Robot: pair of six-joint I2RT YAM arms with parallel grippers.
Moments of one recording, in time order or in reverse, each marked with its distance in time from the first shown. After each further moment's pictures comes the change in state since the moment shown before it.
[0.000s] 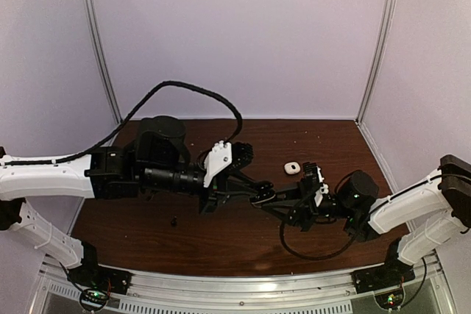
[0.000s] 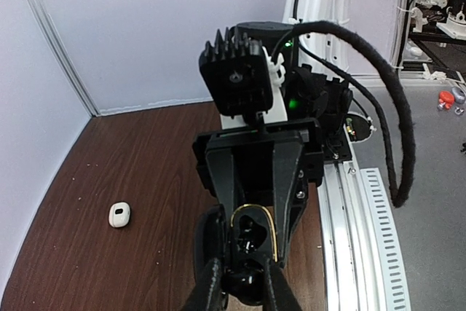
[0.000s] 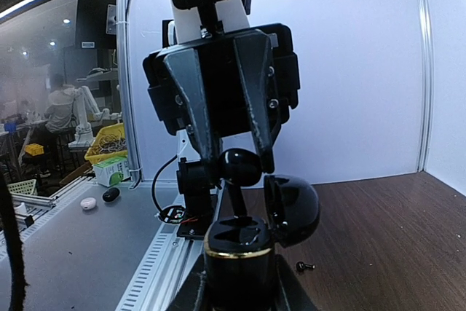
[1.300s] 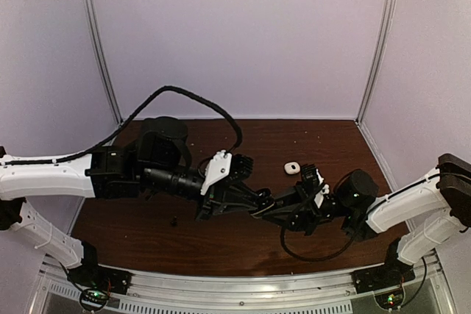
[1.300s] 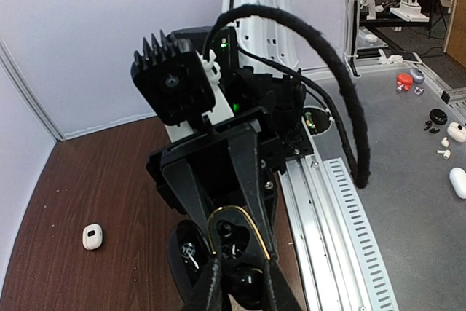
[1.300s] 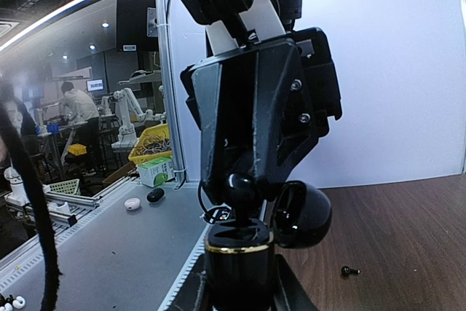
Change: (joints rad) left arm 0.000 0.004 0.004 -0.033 0.171 0.075; right arm 0.005 0.019 0.026 0.038 -0.135 0.099
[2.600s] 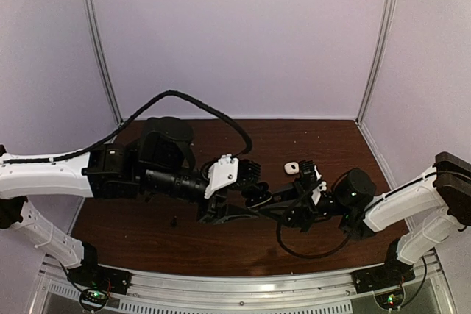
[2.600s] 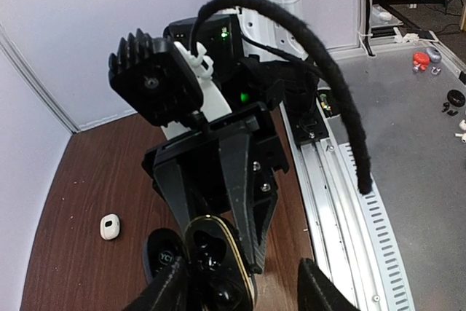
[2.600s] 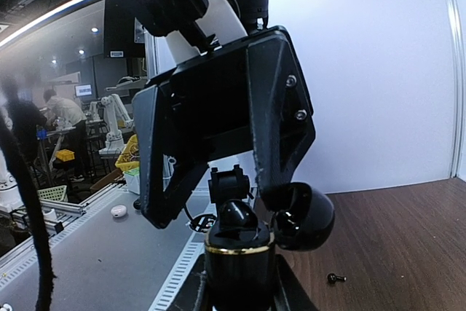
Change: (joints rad) left arm -0.050 0.017 0.066 -0.098 -0.135 0.041; right arm 0.006 0.027 0.023 0.013 0.031 -0.008
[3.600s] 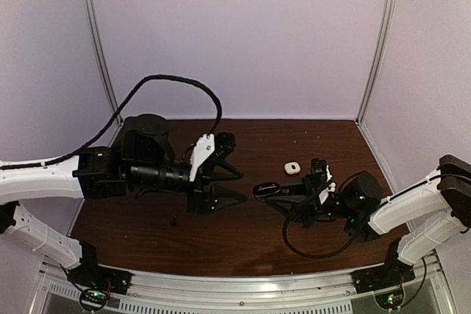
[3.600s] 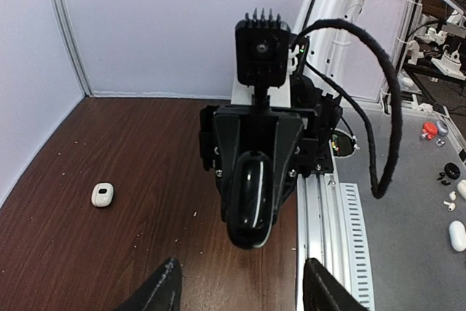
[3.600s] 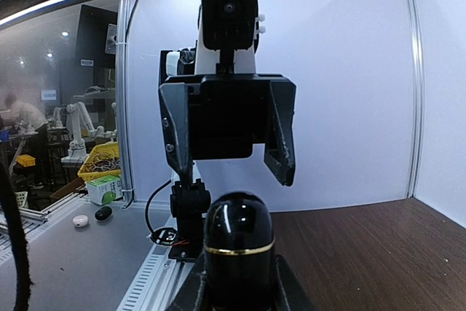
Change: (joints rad) left arm 0.097 -0.123 -0.136 0.125 0.019 -0.284; right arm -0.018 -0.040 -0.056 0.061 0.140 -0.080
